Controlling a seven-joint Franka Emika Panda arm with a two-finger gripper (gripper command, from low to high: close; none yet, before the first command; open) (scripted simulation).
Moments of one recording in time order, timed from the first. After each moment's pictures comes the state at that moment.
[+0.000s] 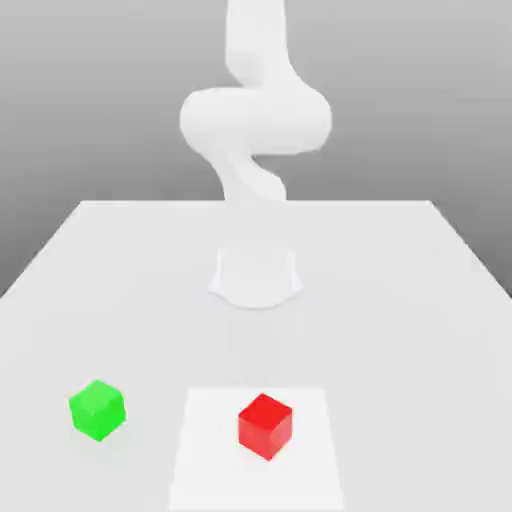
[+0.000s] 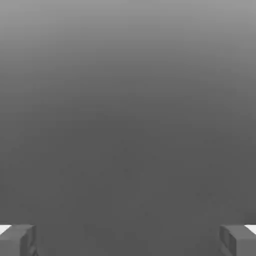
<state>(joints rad) 0.05 -0.71 -0.04 -2.35 0.01 2.35 0.70</state>
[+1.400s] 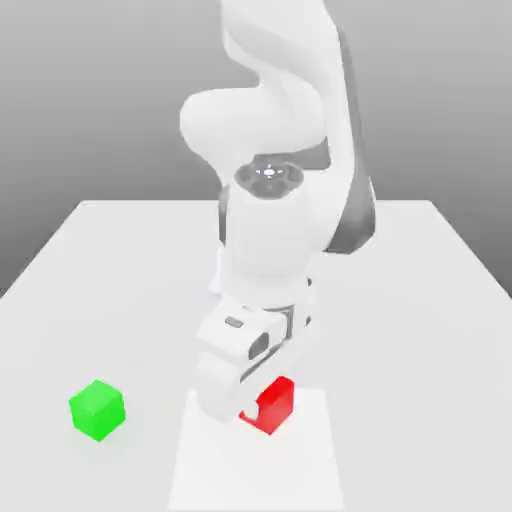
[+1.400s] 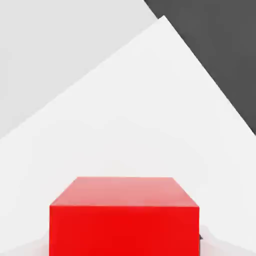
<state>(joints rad) 0.15 0.04 -0.20 -2.72 0.02 2.76 -0.10</state>
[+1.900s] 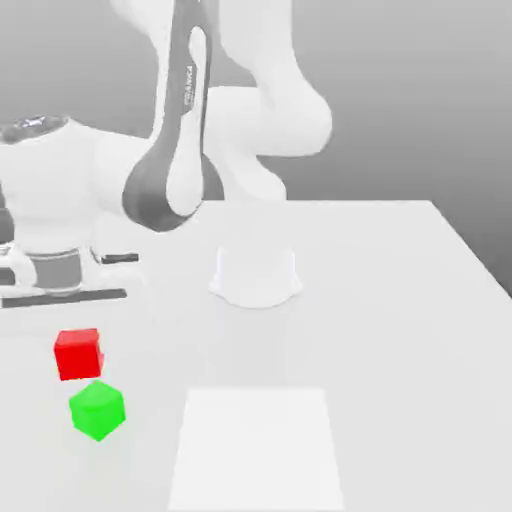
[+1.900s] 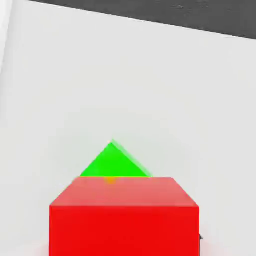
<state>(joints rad) -0.23 0.11 -0.30 -2.67 0.09 2.77 -0.03</state>
